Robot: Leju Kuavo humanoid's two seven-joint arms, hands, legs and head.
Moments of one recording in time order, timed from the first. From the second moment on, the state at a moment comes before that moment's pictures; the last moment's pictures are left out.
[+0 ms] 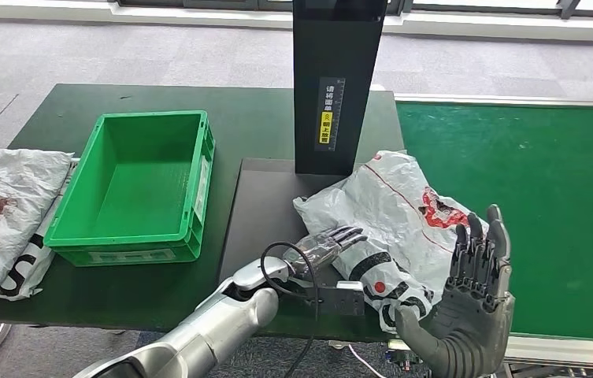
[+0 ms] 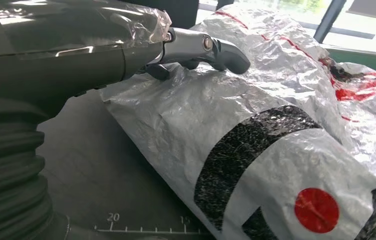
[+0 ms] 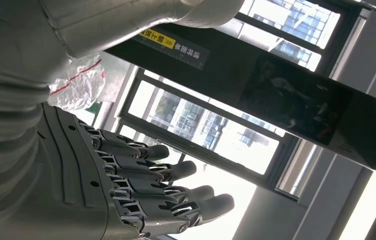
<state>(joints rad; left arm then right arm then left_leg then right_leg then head) -0.63 -0.37 -0.69 -0.52 -0.86 0.13 -0.44 0.27 -0.01 0.46 -1.94 0.65 -0.50 -0.60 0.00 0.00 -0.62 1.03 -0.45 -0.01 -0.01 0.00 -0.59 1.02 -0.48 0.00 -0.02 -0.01</state>
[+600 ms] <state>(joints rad) -0.68 -0.38 -1.08 -0.46 -0.69 0.12 -0.39 0.24 0.07 0.43 -1.99 0.86 -0.54 -0.47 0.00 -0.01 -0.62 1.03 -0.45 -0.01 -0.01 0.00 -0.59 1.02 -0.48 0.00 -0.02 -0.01</state>
